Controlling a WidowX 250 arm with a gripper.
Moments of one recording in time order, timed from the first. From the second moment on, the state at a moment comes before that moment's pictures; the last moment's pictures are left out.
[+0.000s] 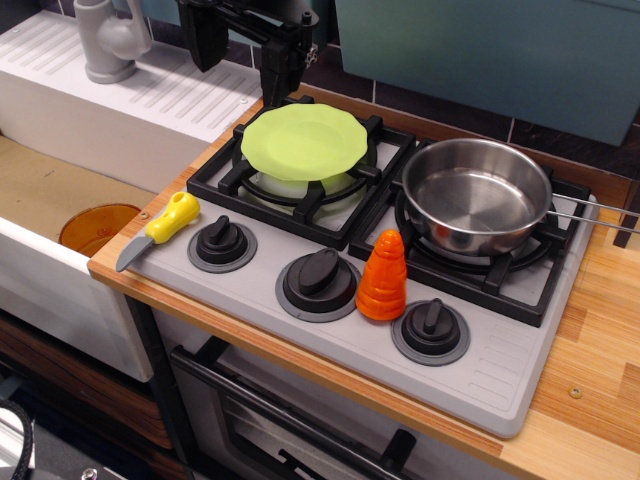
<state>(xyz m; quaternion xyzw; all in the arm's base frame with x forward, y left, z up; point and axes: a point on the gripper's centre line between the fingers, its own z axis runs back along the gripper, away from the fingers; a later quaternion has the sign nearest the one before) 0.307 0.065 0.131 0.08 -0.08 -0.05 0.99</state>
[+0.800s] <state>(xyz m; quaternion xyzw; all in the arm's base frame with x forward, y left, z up) 0.260 -0.009 0.131 0.08 -0.05 0.02 1.00</state>
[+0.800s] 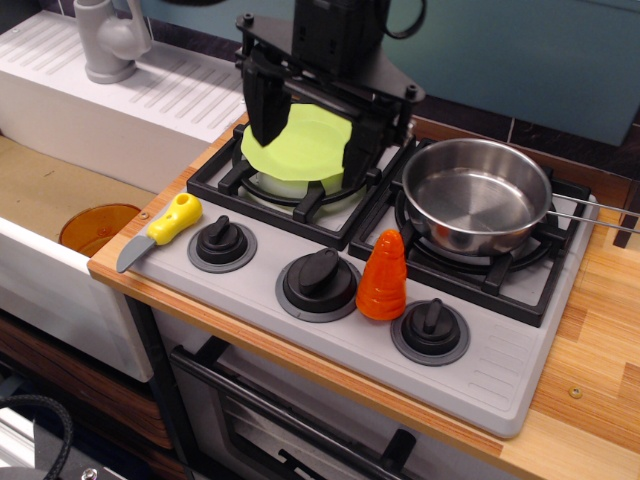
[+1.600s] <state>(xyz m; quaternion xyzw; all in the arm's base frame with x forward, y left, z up) 0.244 -0.048 0.099 0.08 -0.13 0.04 0.99</state>
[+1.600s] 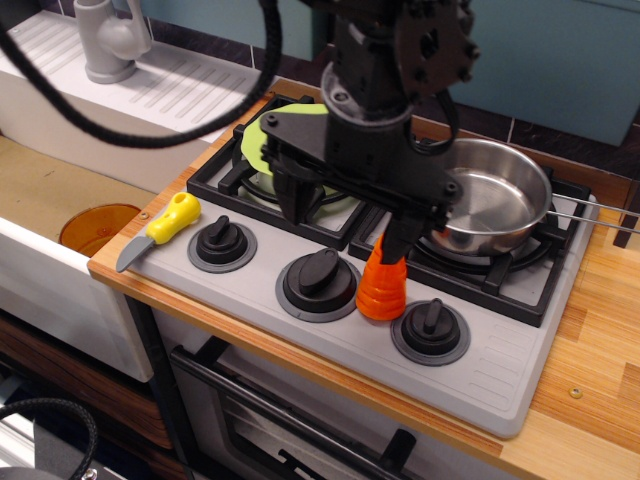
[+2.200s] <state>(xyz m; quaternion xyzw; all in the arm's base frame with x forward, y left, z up) 0.257 -0.045 0.064 0.07 -0.16 0.03 0.98</state>
